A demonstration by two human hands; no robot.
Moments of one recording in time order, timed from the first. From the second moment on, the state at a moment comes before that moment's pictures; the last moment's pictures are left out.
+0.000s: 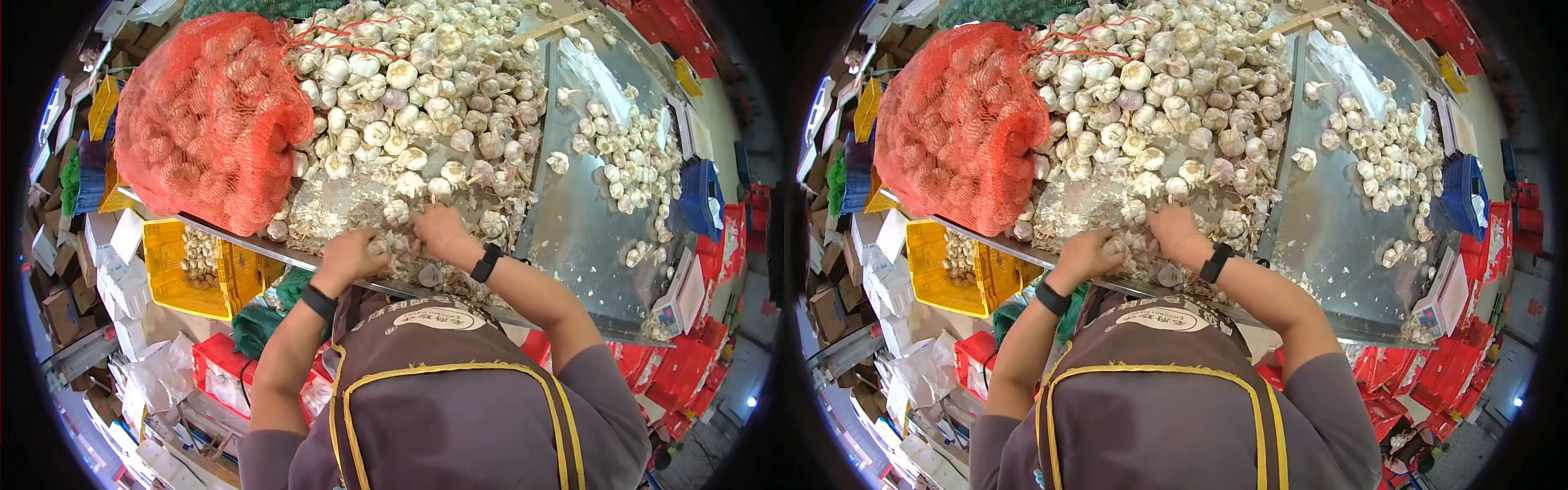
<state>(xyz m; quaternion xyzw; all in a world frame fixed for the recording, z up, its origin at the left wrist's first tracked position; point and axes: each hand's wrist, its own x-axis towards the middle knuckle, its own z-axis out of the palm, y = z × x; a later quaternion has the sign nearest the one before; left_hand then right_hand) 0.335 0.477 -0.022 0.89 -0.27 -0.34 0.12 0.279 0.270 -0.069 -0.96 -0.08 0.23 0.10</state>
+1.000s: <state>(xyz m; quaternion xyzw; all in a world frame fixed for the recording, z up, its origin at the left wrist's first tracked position) 0.300 0.432 -0.056 0.87 -0.43 -0.19 0.11 0.211 0.048 -0.062 -0.06 0.18 -0.30 0.93</state>
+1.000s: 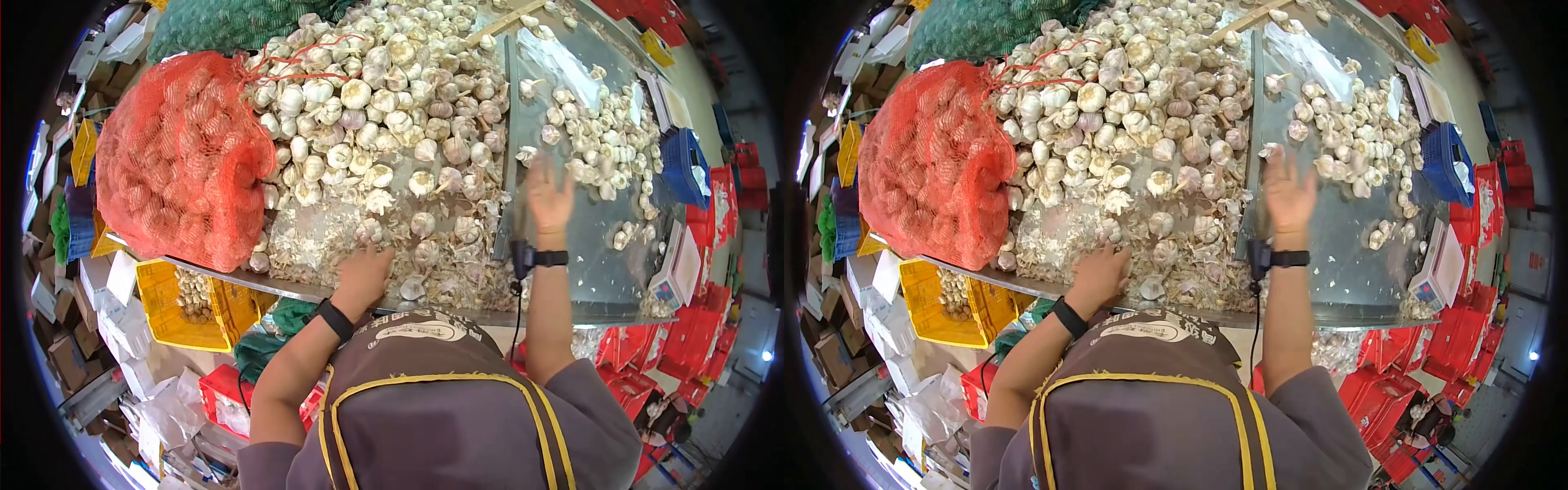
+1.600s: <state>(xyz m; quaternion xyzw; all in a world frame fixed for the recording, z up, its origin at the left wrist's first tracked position) 0.464 0.407 -0.060 0.81 -0.08 -0.27 0.51 0.301 0.170 -0.047 -0.51 0.21 0.18 0.81</state>
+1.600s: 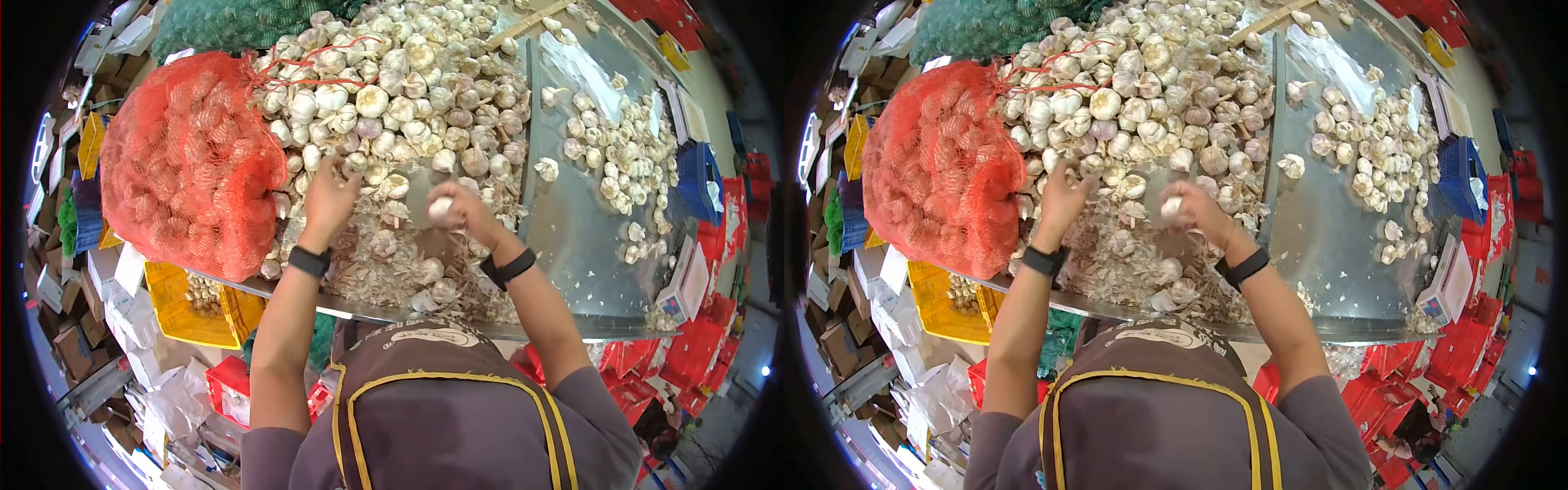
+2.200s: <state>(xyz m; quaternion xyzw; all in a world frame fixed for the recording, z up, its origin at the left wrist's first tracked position) 0.411 0.411 -0.020 0.71 -0.09 -0.27 0.64 0.344 0.165 -0.070 -0.93 0.05 0.17 0.32</state>
